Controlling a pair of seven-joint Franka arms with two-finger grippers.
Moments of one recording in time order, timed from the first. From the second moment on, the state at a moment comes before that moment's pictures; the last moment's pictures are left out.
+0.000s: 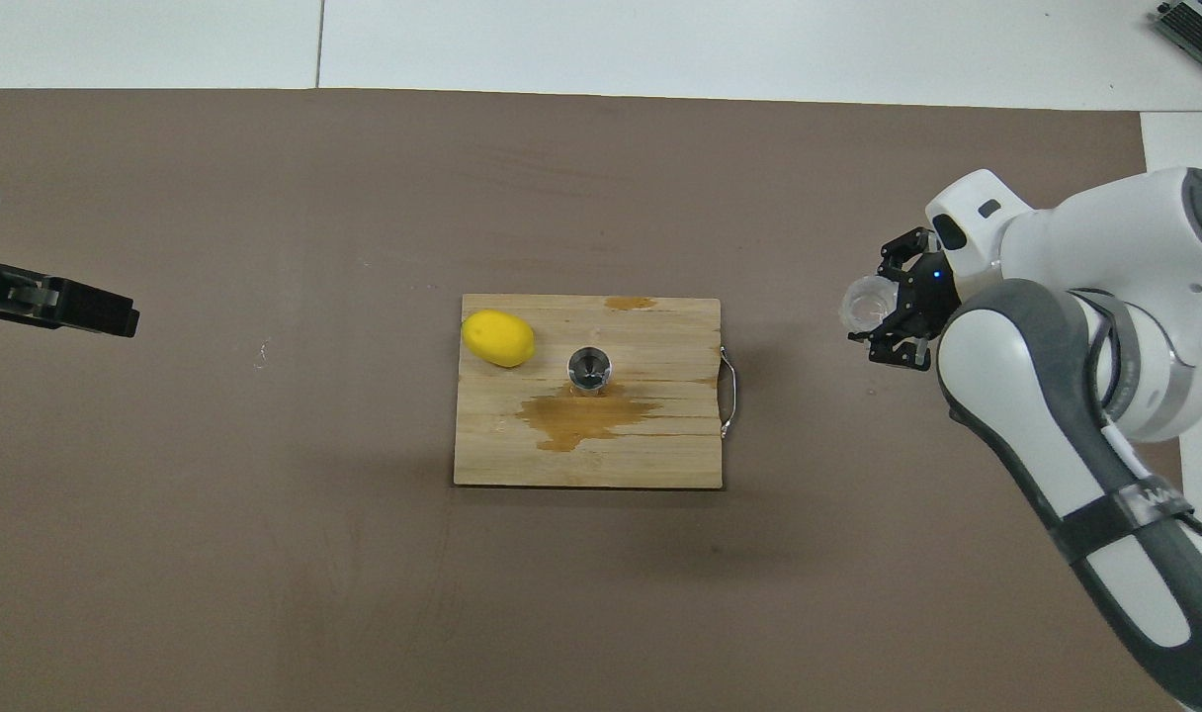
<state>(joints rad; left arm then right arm) 0.01 -0.01 -0.10 -1.56 0.00 1.58 0.14 0.02 0.16 0.04 -1.93 0.36 2.13 -1.49</state>
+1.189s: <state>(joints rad) 0.01 -0.02 -0.10 -1.56 0.00 1.57 0.14 -0.15 0.07 0.03 -2.31 0.80 2.30 -2.04</state>
